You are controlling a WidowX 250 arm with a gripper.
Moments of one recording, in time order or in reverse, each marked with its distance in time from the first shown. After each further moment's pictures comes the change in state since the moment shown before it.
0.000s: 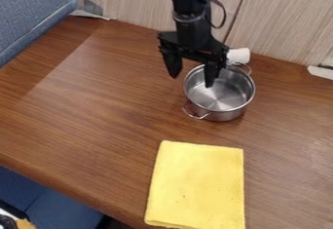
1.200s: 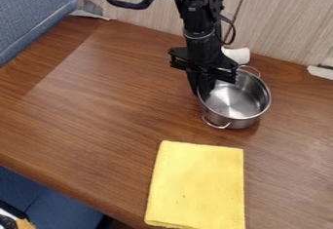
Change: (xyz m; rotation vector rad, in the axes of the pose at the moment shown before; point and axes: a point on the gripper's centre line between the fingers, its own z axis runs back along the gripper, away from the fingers) arm -0.005 -0.015 -0.012 -0.050 0.012 -0.036
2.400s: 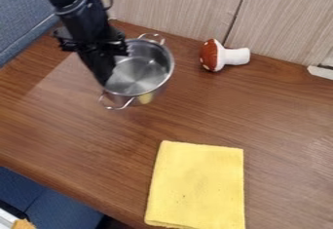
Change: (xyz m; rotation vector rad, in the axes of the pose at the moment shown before) arm -0.082 0.114 0.077 0.019 -0.106 0.219
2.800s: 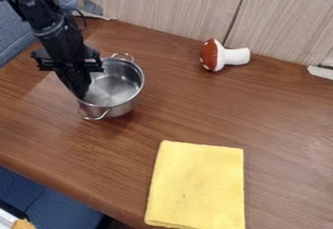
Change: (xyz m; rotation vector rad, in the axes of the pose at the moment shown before) arm -0.011 0.045 -0.032 0.024 0.078 0.092
